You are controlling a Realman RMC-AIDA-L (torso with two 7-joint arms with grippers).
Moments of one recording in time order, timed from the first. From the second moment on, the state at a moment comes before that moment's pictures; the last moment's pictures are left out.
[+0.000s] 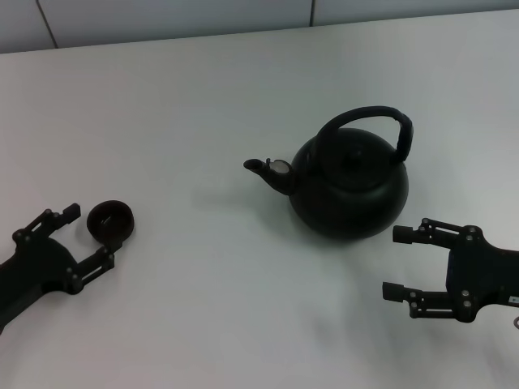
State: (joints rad) left arm -0.36 -2.07 0.30 0.19 1.96 1.33 -0.55; right arm 0.22 2.06 -0.65 -0.60 -1.95 -1.74 0.95
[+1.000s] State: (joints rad) left arm -0.44 -2.07 0.34 0.16 1.97 1.24 -0.56; right arm 0.22 2.06 -0.64 -0.62 -1.95 -1.75 0.96
